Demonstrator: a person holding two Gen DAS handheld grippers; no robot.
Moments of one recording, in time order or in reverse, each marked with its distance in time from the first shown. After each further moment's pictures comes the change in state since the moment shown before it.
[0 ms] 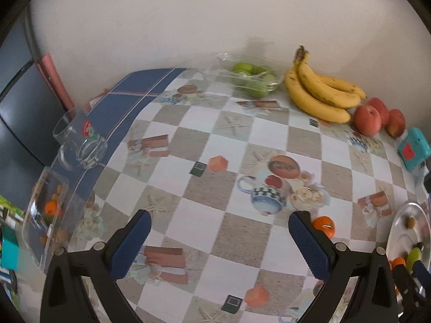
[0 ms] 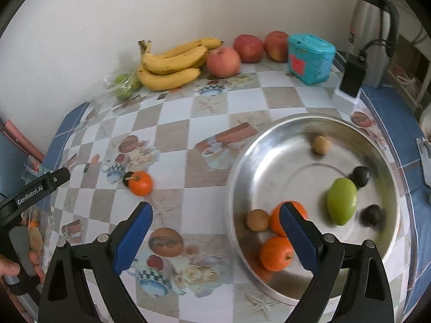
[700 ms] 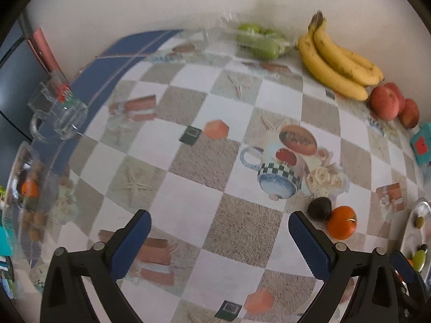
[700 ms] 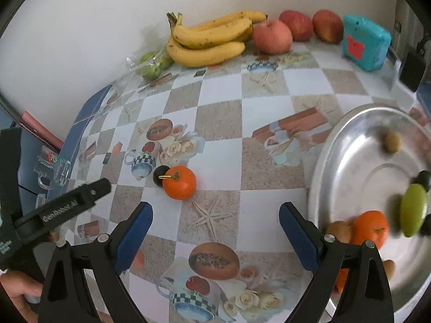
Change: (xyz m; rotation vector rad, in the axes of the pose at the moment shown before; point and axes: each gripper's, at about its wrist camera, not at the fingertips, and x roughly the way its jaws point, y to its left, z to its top) left arm 0.061 -0.001 -0.010 -0.030 0.166 -0.030; right arm 0.062 0.041 0.003 -0.011 0.080 0.148
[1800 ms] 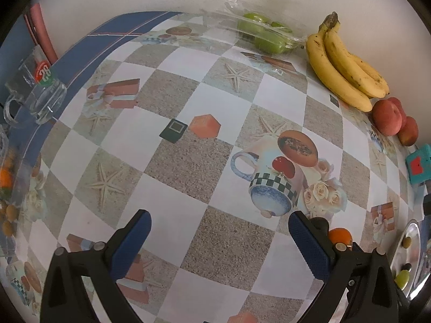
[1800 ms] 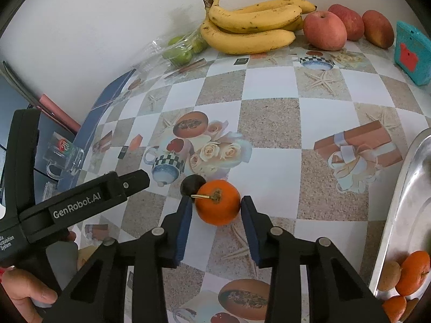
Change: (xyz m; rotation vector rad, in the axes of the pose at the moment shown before) left arm 0.028 0.003 0.014 -0.085 0.042 -0.101; right arm 0.041 0.030 0.013 -0.091 0.034 0.115
